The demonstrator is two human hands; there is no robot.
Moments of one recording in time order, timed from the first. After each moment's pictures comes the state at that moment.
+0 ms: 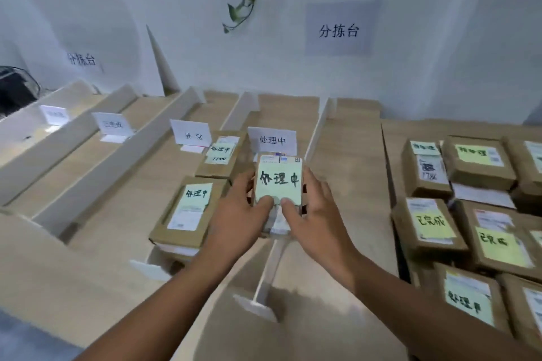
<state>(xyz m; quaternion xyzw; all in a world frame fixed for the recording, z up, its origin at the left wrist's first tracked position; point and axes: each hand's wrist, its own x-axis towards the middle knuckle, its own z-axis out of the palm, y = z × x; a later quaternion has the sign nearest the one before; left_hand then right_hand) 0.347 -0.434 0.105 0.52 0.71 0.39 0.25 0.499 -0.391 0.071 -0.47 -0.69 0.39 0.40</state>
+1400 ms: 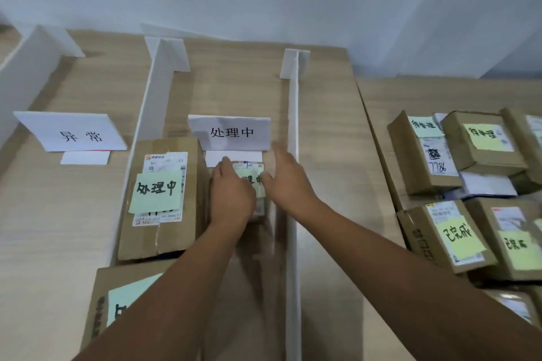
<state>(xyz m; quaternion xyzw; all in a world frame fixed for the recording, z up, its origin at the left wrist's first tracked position) 0.247 -0.122 -0.059 0.49 0.76 0.23 0.36 0.370 -0.110 -0.039 -0.66 -0.65 0.34 0.18</state>
